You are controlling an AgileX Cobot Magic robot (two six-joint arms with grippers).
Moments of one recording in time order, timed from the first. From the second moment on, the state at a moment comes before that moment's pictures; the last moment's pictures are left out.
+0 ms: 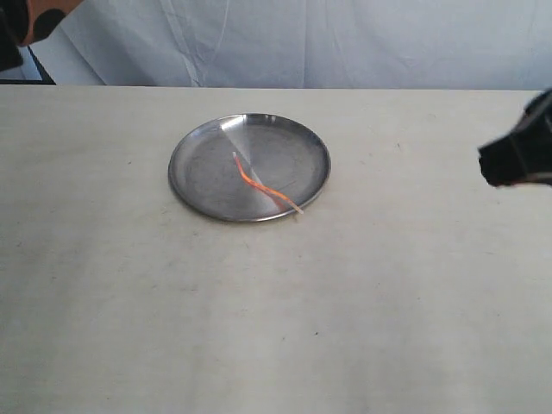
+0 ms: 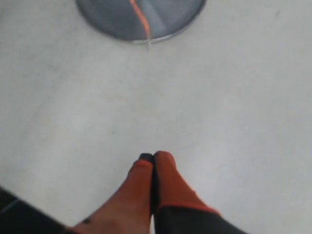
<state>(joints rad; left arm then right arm) -0.66 0.86 -0.88 1.75 -0.36 -1.72 0.41 0.97 -1.06 0.08 1.15 0.06</state>
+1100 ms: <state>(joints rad) -0.66 0.86 -0.88 1.75 -0.34 -1.72 -0.04 0.01 -0.05 0.37 0.47 -0.29</state>
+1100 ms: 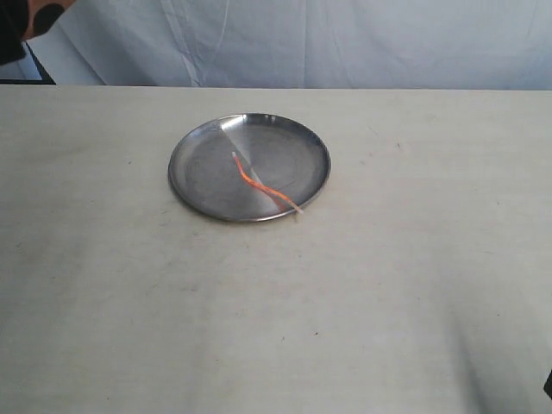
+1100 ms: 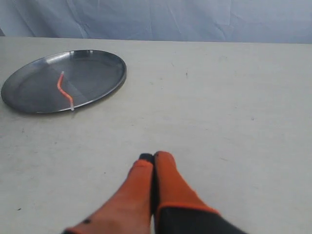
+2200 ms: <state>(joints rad) -0.27 0.49 -0.38 0.93 -0.13 -2.09 -0.04 0.01 -0.05 0.38 0.47 -0.29</state>
